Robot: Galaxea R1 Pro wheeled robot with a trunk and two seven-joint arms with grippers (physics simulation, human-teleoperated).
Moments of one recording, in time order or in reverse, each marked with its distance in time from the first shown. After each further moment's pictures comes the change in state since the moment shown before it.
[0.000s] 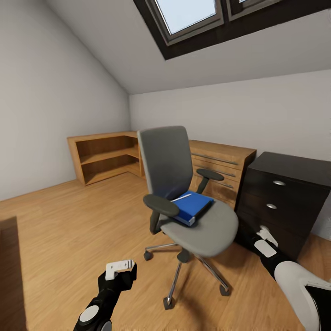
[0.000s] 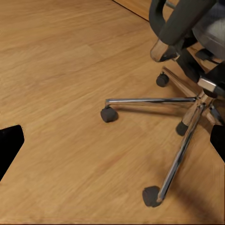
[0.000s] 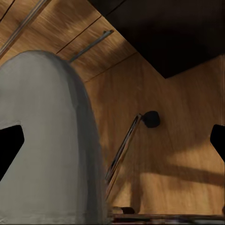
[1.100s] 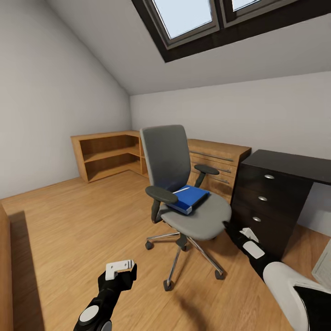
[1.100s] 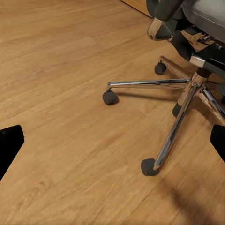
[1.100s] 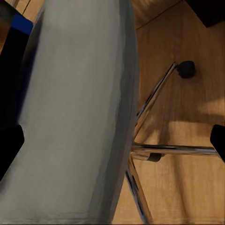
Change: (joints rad) left arm 0.000 0.000 0.000 0.000 0.000 0.000 0.000; right arm 0.004 0.070 0.009 0.013 -0.003 0.068 0.165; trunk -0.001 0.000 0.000
